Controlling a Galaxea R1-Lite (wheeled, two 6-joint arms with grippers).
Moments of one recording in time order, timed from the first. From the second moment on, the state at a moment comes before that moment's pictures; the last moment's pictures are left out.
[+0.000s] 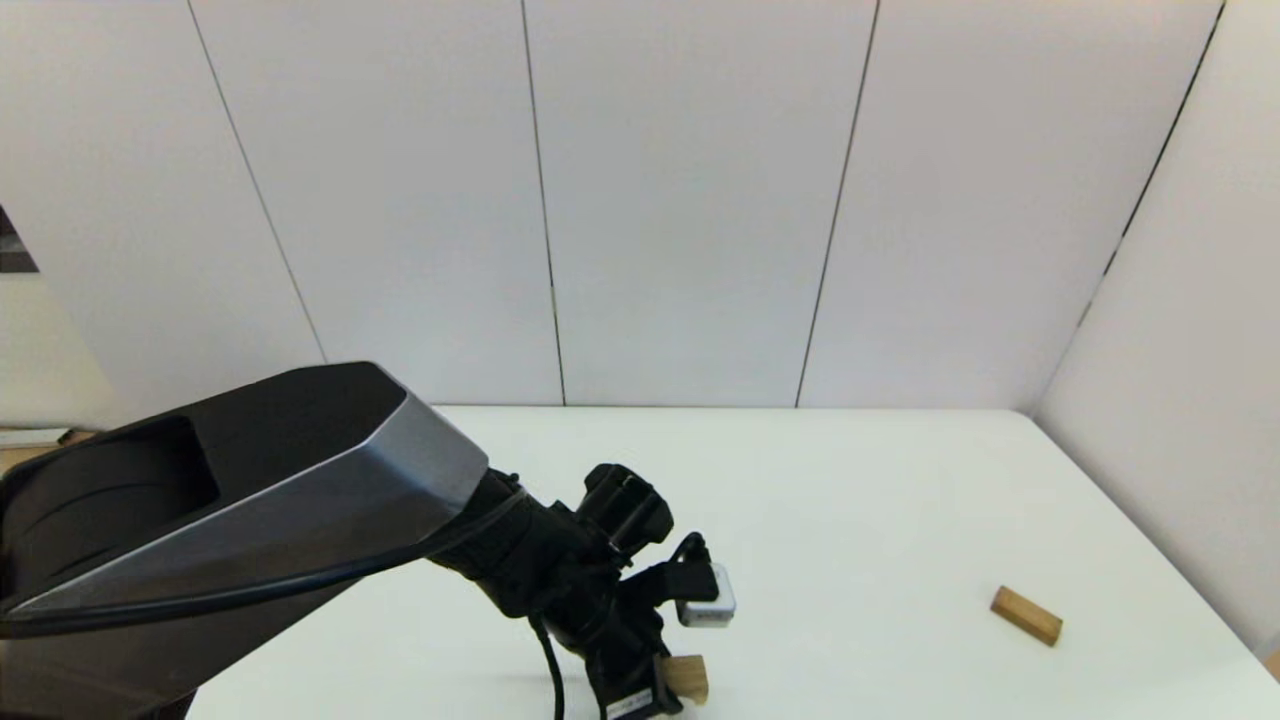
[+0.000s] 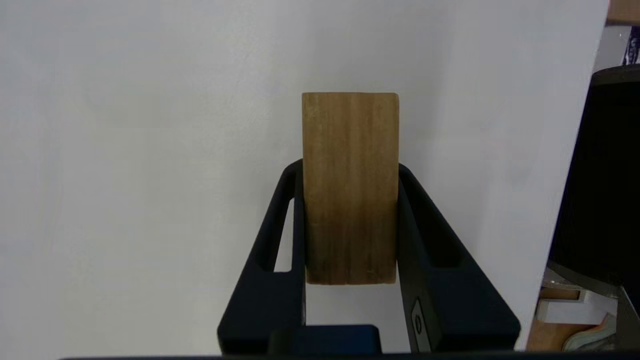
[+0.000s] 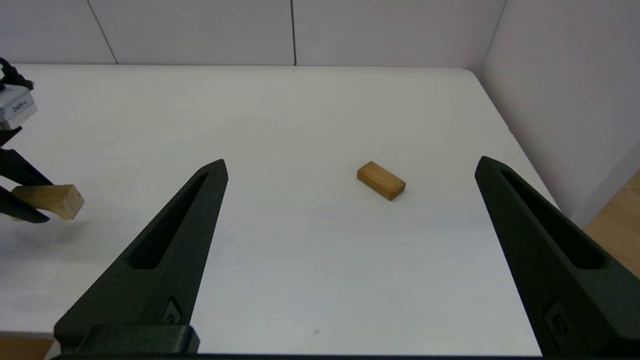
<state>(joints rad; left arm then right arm) -0.75 2.28 -1.13 0.02 -0.42 0.62 0.00 0.00 -0.04 0.10 0.00 0.00</state>
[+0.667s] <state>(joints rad) -0.72 2.34 -1.07 -0.14 -0.46 0.63 0.00 0.00 -0.04 0.10 0.00 0.00</state>
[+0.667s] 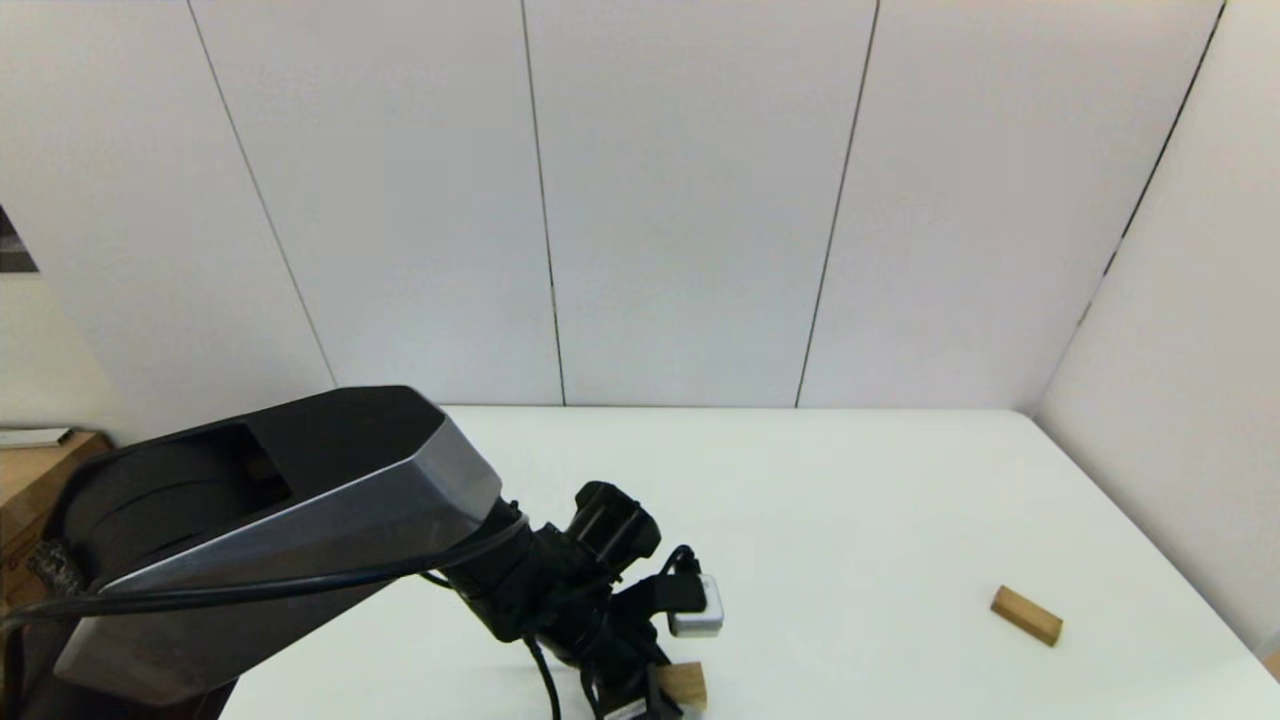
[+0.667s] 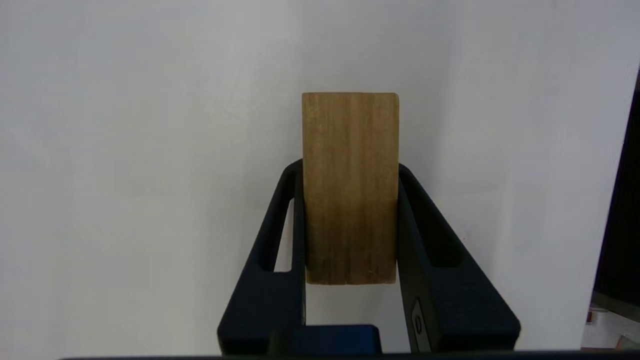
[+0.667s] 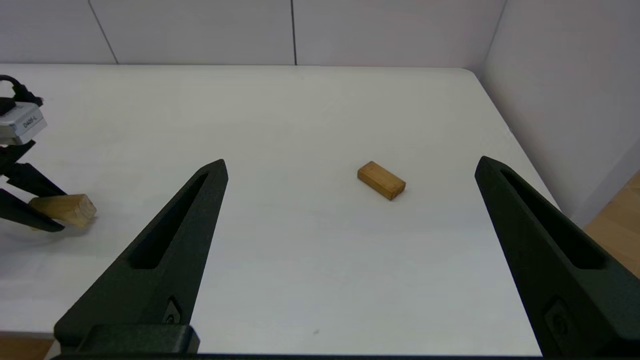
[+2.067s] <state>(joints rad) -0.69 2.33 -1.06 -0.18 -0.49 0.65 0.00 0.00 -0.04 0.10 0.00 0.00</state>
